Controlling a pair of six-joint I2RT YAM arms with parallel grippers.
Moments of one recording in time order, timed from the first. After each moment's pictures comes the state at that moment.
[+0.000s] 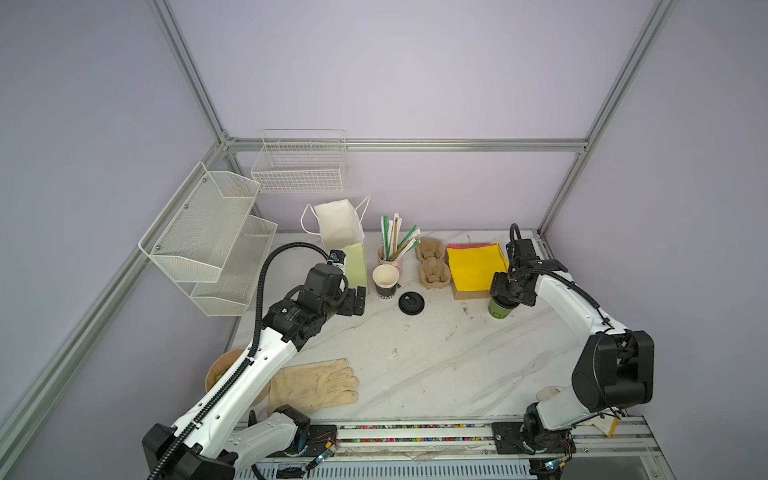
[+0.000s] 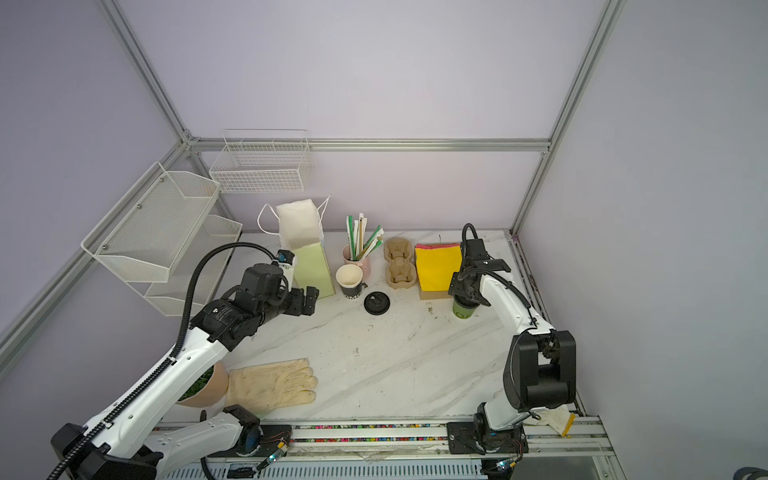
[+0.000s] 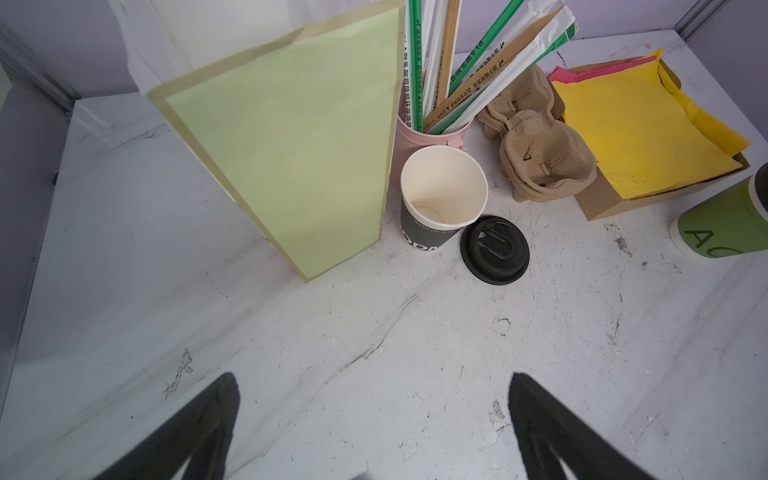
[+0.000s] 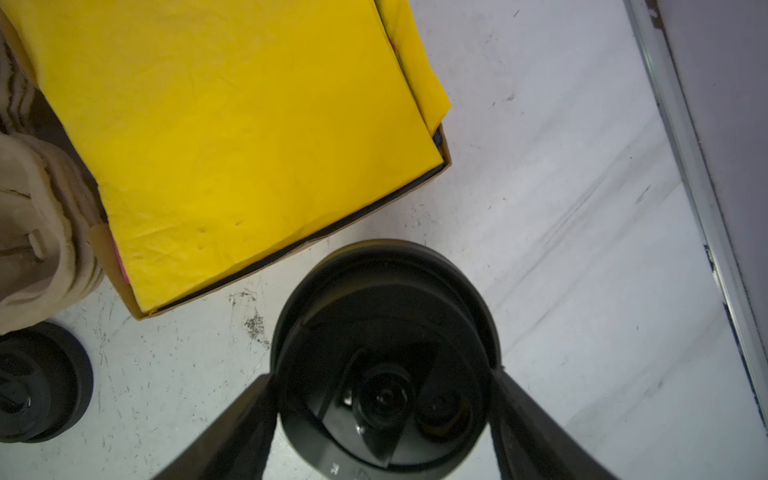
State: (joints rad) left arm -0.48 1.09 1.10 -0.72 -0.21 -0.23; right arm 0.11 1.55 1.25 -0.85 0.16 0.43
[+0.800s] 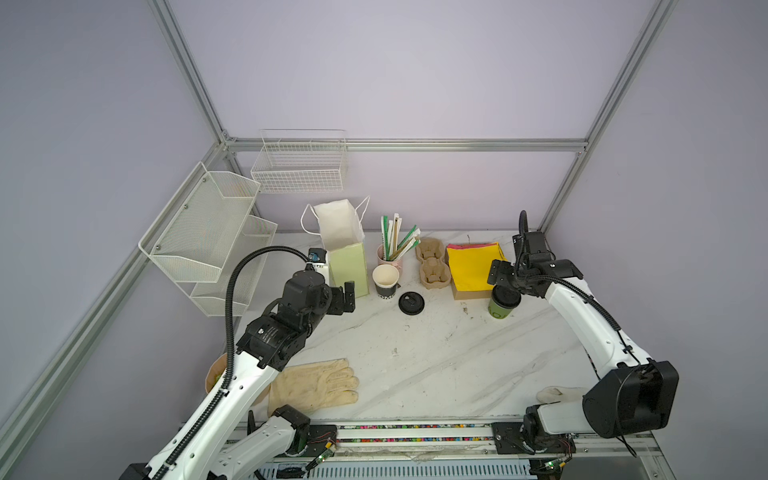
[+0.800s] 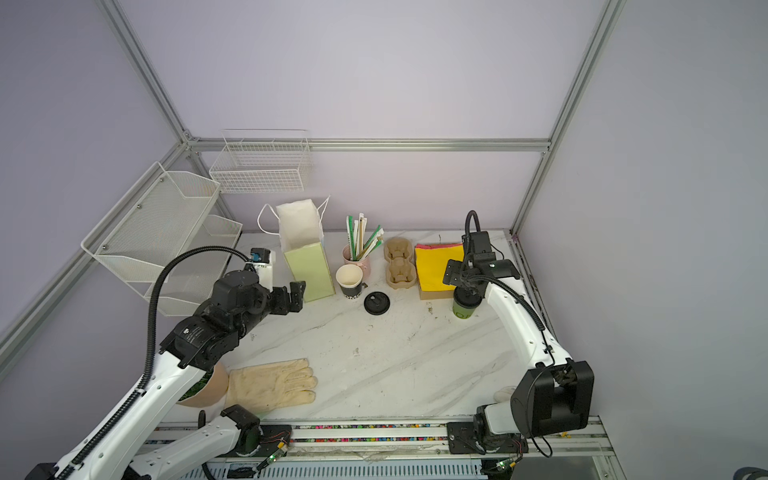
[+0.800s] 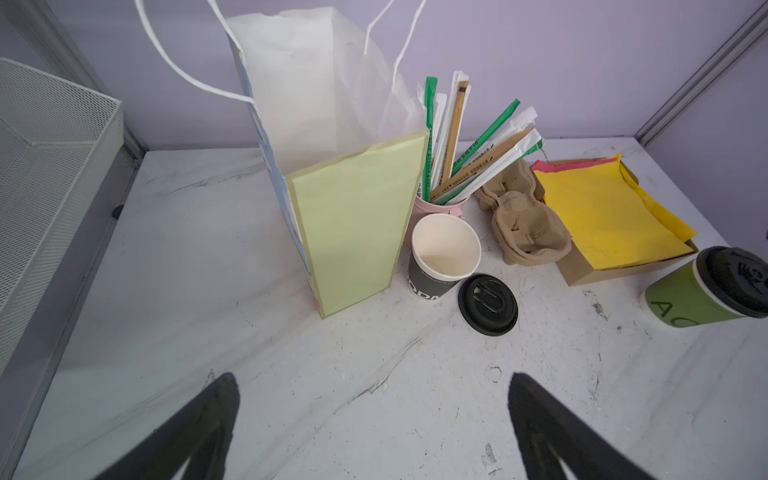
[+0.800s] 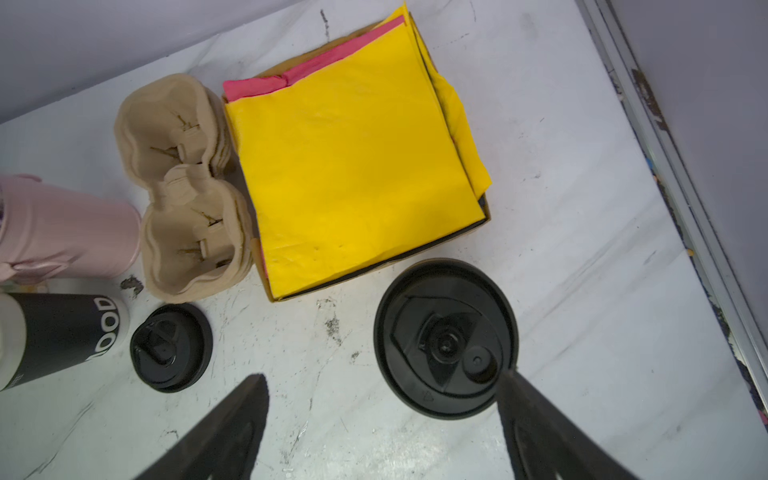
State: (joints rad) left arm -0.48 0.90 1.10 -0.67 -0.30 -0.28; right arm 0.19 1.40 1.30 -0.83 0.11 0.41
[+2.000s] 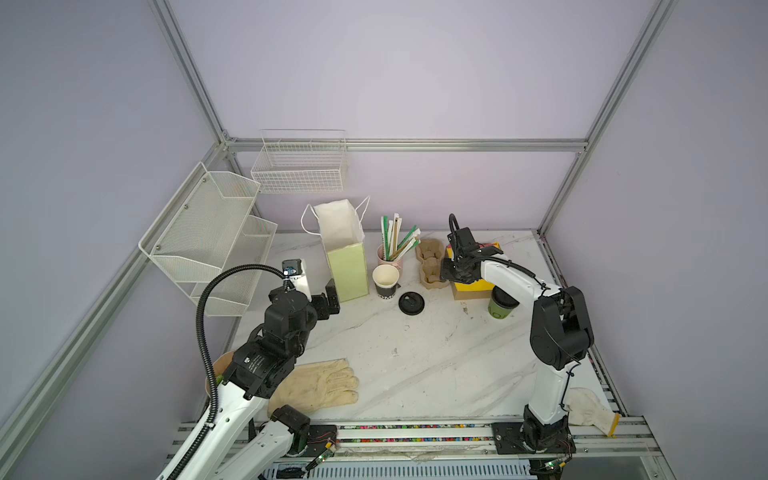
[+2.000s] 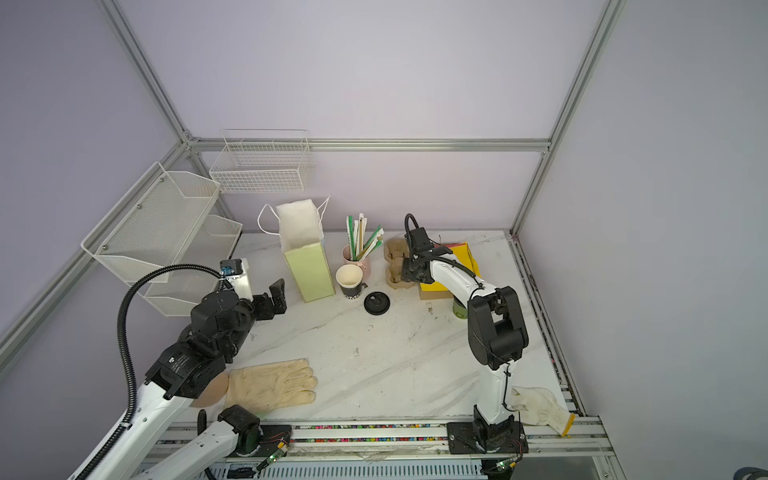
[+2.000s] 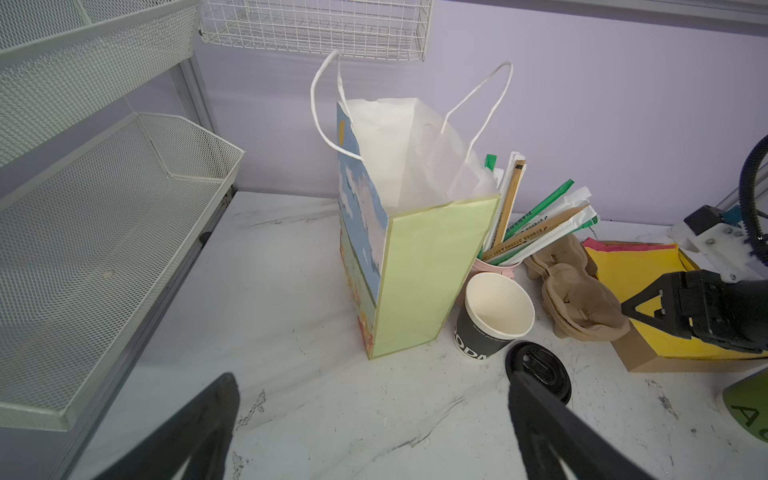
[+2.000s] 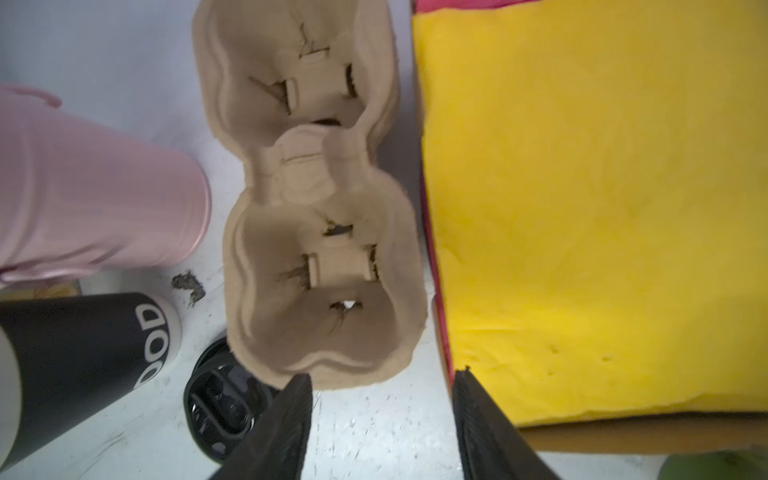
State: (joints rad) left arm -0.46 0.74 0.94 -0.54 -0.48 -0.25; right arm 0.38 1.93 1.55 -0.63 0.06 0.47
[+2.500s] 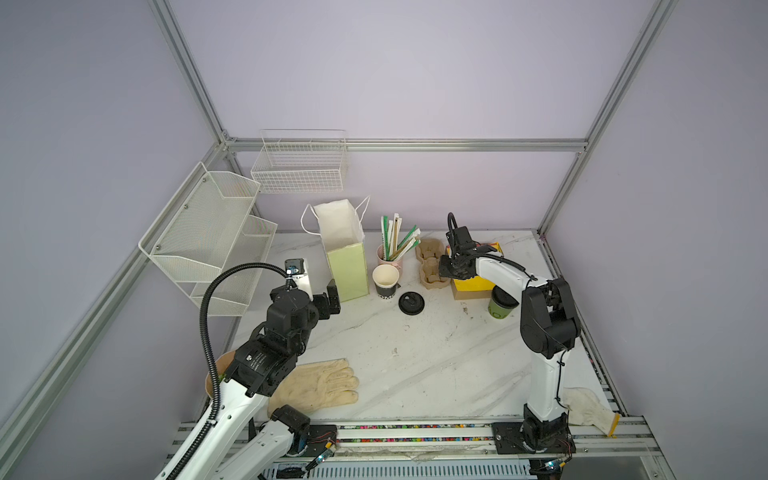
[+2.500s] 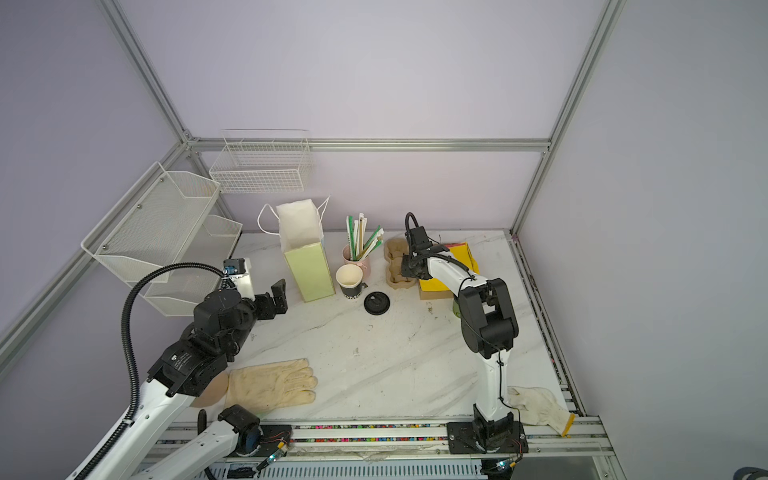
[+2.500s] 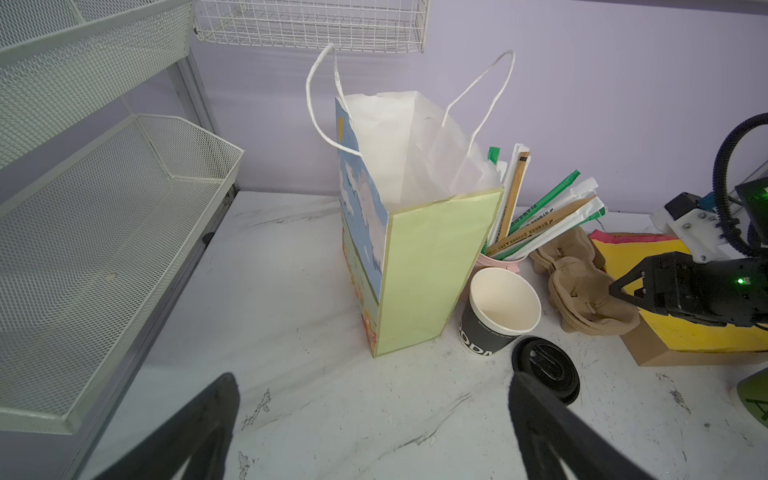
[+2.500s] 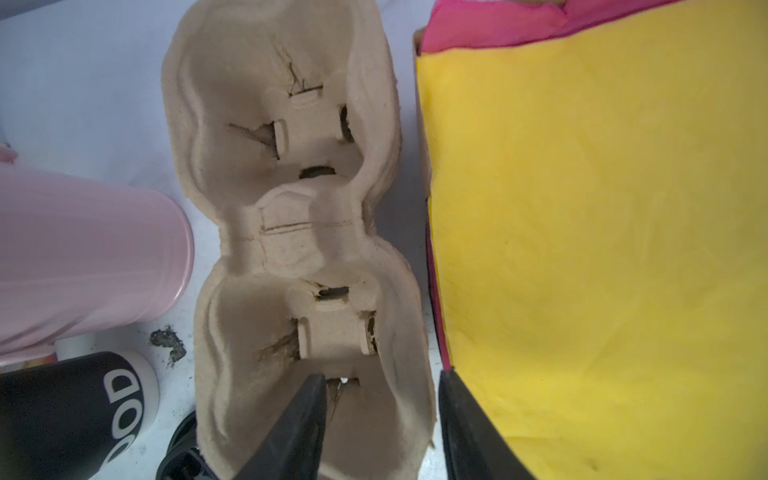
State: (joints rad) left arm -0.46 0.76 0.94 -0.54 -0.48 -0.23; right arm 0.38 2.04 1.61 -0.57 0.05 0.45
